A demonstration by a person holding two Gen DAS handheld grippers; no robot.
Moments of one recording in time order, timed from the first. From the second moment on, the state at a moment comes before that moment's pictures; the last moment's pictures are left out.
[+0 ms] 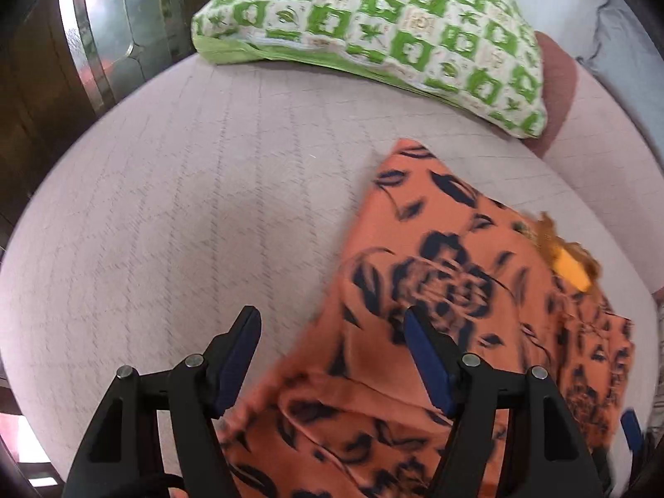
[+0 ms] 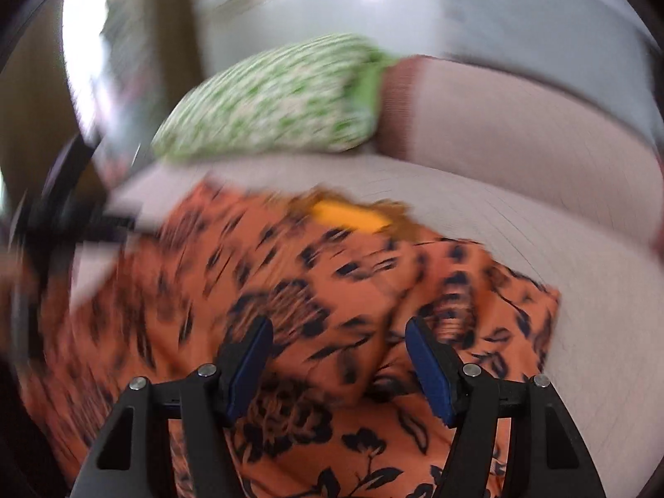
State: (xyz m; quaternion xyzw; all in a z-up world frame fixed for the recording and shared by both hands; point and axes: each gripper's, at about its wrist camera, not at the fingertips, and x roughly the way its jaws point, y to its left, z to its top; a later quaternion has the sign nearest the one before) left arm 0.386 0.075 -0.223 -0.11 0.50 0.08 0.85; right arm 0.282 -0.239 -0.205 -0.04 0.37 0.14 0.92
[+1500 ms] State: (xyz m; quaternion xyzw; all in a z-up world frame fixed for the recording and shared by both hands) left arm 0.391 0.018 -0.224 -0.02 0.49 0.02 0.87; right arm 0.292 -0.356 -0.220 0.26 0.38 -0.03 0.89
